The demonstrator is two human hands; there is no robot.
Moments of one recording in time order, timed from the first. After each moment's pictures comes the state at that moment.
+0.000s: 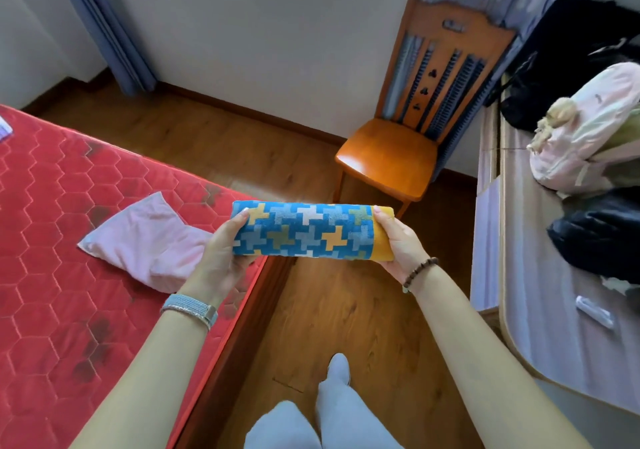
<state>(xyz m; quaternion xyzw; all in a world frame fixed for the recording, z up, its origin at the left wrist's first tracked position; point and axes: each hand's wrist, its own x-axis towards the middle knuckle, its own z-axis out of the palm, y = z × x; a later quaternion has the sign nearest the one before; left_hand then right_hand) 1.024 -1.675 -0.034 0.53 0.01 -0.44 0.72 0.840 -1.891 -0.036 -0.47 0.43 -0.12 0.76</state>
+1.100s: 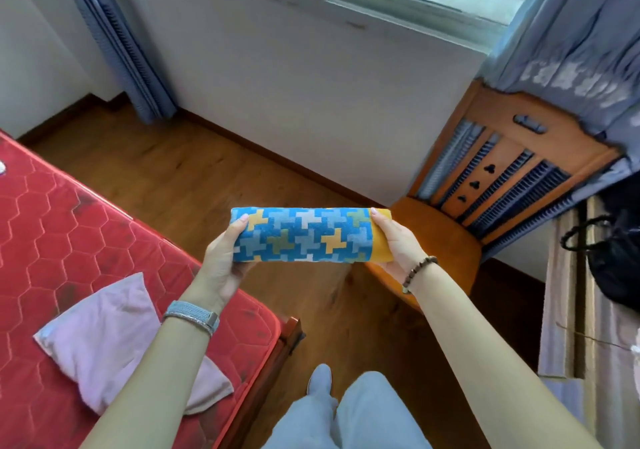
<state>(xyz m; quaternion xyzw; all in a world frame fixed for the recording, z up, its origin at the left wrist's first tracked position) 1.302 -1.949 -0.023 0.55 0.09 -0.35 0.75 1.165 -2.188 -0.013 -0.50 0.42 -0.04 0.76</state>
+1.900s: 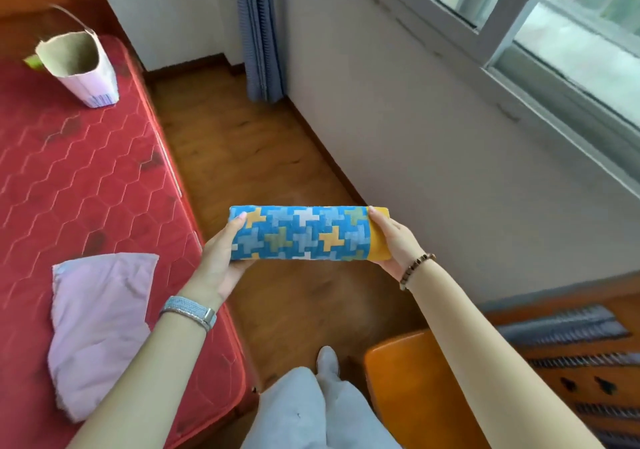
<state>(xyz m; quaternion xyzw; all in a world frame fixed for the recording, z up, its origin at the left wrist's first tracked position) 1.483 -2.044 -0.045 0.51 0.23 -0.15 0.82 1.485 -2.319 -0.031 -0.57 0.29 0.18 0.75</state>
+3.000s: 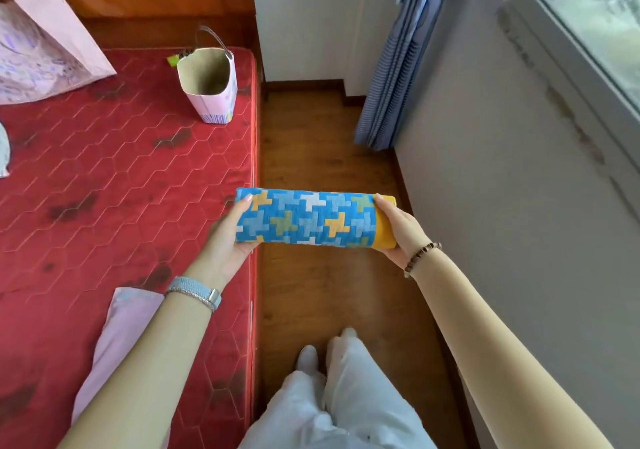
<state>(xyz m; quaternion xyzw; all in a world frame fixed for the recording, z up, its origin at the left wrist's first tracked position) 1.801 -1.864 -0.025 0.46 0.30 0.00 0.83 1.909 -2.118 -0.024 -0.58 0.19 0.34 0.71</state>
